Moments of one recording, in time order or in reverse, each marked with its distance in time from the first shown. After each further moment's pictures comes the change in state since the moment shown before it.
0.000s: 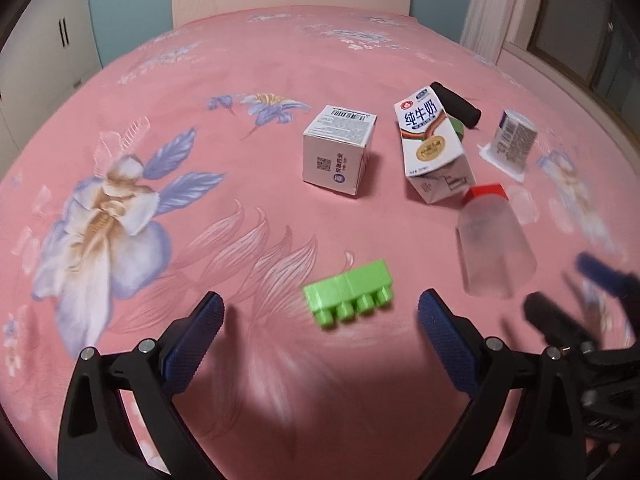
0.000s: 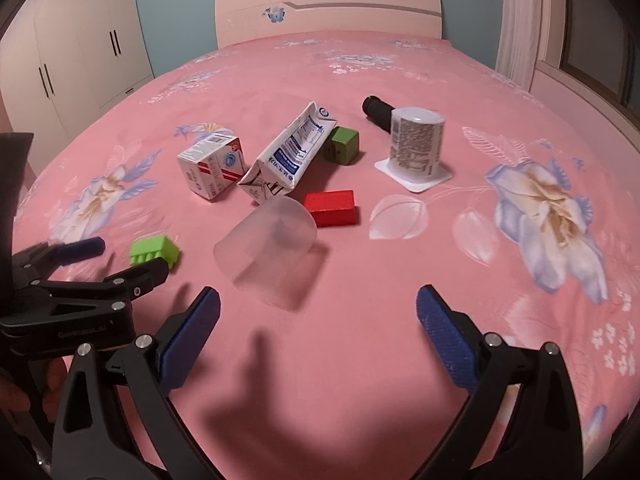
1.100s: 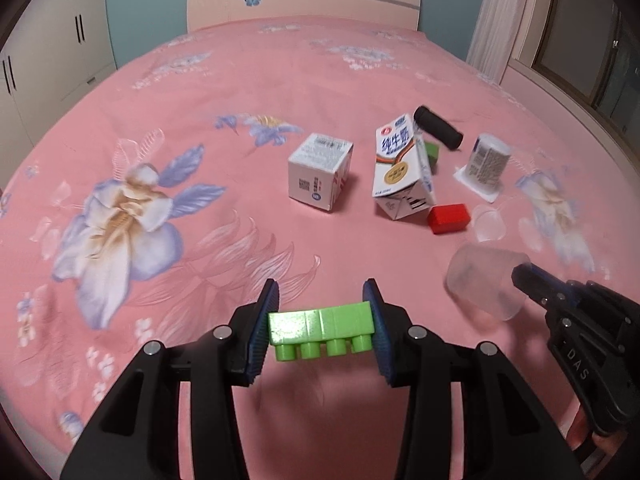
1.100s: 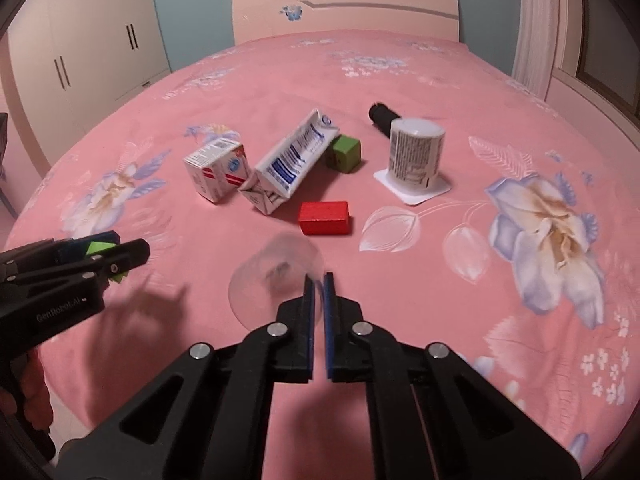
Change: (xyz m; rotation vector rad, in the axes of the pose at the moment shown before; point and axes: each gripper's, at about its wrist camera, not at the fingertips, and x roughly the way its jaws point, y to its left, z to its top) left arm -0.051 -0.022 -0.002 -0.037 -0.045 0.024; right arm -0.029 -0.019 0.006 -0.066 0.003 0.066
